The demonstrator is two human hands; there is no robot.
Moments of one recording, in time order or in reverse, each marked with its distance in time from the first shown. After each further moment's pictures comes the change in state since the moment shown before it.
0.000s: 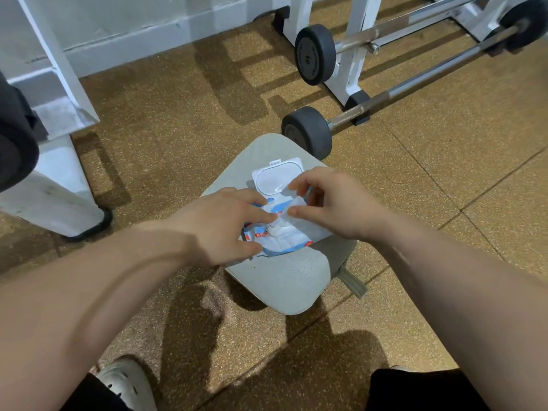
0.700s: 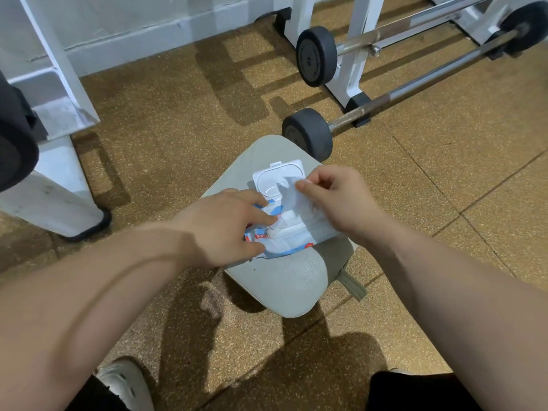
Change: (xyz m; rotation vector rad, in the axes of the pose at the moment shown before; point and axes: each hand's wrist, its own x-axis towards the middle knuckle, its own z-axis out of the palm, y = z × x) left_hand 0.004 0.001 0.002 -0.011 0.028 -0.008; right_hand 0.007 -0.004 0.010 0.325 0.255 0.232
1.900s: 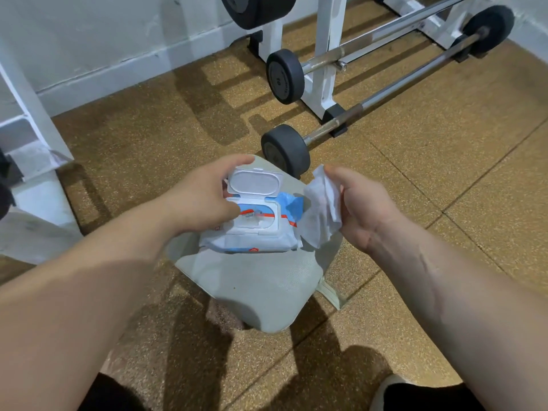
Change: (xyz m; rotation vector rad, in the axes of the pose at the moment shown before) left_hand 0.039 0.013 -0.046 -0.452 0.255 -0.245; right_hand -0.009 -0.015 -0.052 0.870 0.207 0.555
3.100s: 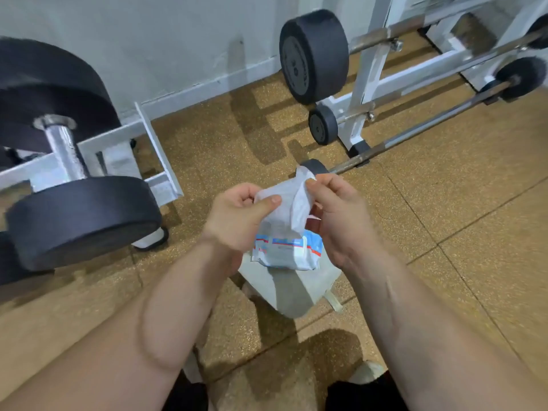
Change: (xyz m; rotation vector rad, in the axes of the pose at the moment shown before) left_hand -0.094 0.116 -0.115 -1.006 0.307 -0.368; right_hand -0.125 -0.122 0.120 -0.140 -0.223 -0.097
